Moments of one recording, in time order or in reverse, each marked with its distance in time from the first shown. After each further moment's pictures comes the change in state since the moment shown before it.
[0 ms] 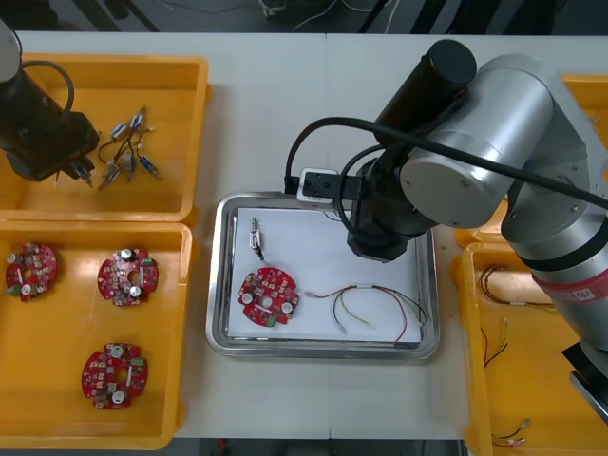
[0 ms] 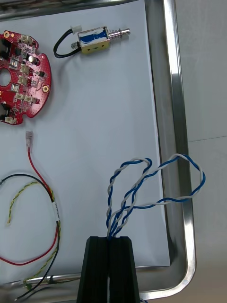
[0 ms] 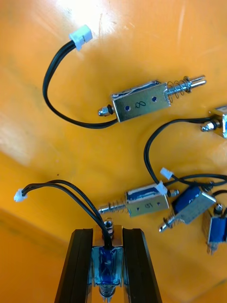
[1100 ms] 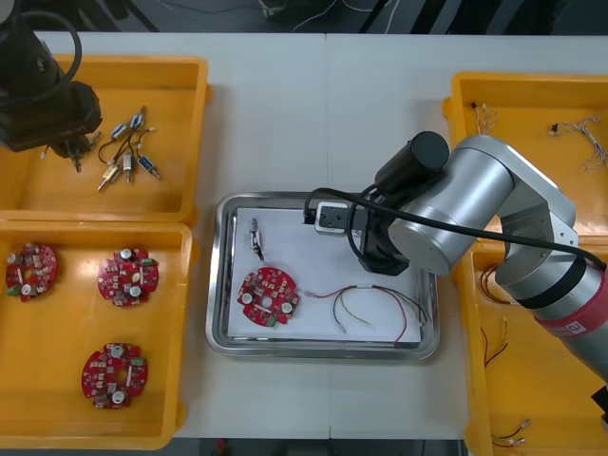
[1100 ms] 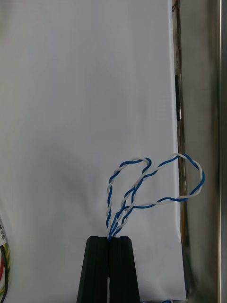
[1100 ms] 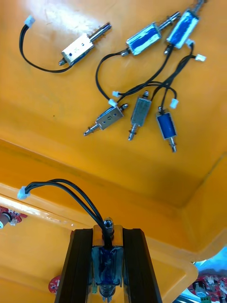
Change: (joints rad) right arm 0.105 -0.068 0.134 0.141 0.171 -0.292 0.066; left arm 0.000 0.012 0.068 -0.451 -0.056 0.390 0.000
